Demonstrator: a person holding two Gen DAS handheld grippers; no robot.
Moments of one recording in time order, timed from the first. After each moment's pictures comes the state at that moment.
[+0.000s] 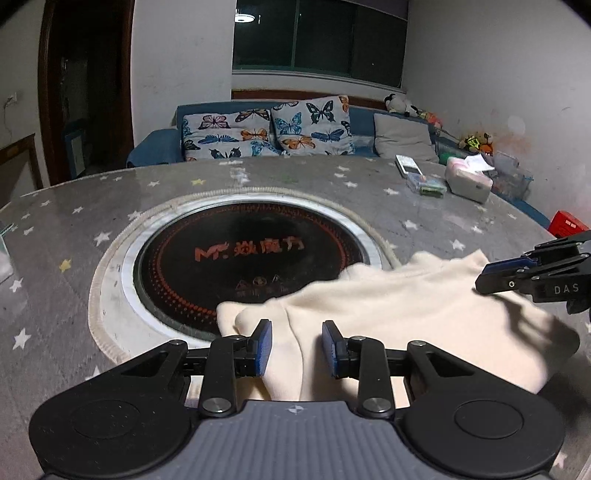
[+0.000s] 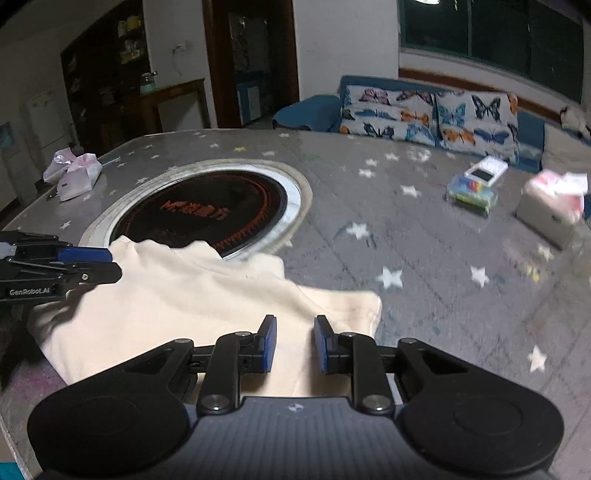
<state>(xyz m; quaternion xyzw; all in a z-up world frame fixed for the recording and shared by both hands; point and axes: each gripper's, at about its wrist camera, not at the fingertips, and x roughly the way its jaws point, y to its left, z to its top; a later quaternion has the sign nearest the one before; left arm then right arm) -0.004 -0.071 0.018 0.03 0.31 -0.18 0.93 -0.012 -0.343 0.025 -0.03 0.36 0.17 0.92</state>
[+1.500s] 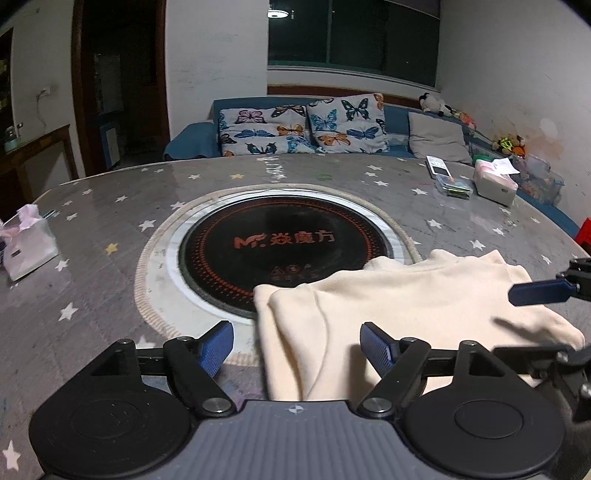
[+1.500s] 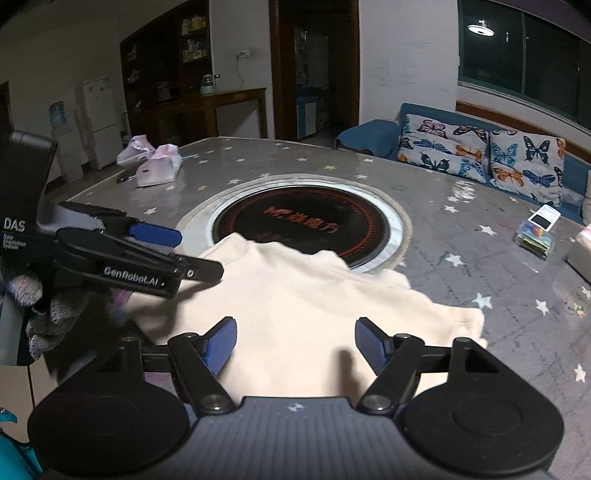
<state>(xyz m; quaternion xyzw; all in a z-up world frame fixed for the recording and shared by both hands) -0.031 -0.060 0.028 0.02 0.32 -0.11 0.94 -0.072 -0.270 0.041 -0.07 0.33 0.24 0.91</state>
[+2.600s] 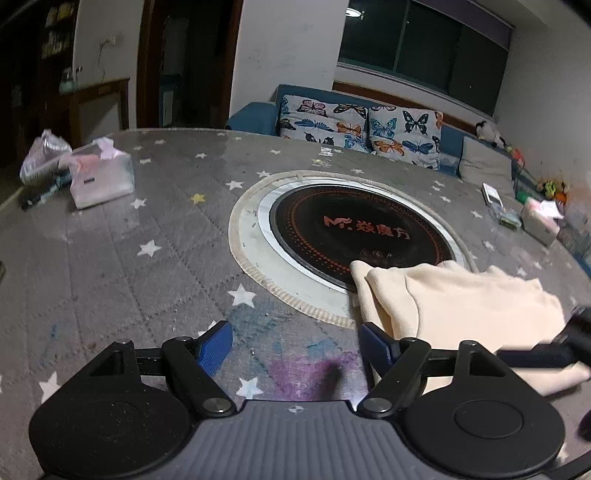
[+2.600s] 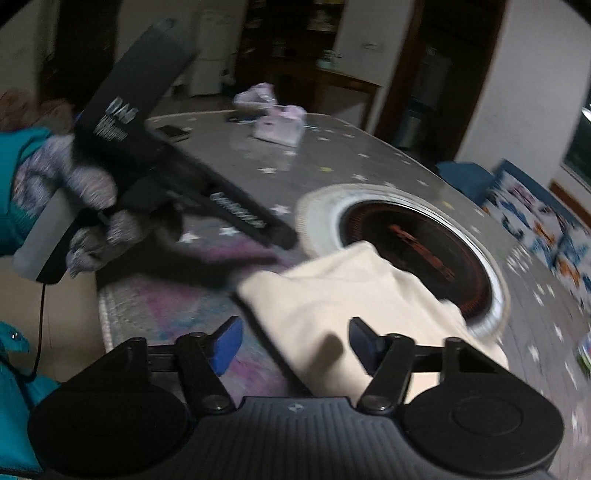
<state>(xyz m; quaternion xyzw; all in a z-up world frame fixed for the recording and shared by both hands) -0.048 0.012 0.023 -0.07 0.35 -0.05 0.93 -0.105 -0.164 0.036 -0.25 0.29 0.37 0.85</state>
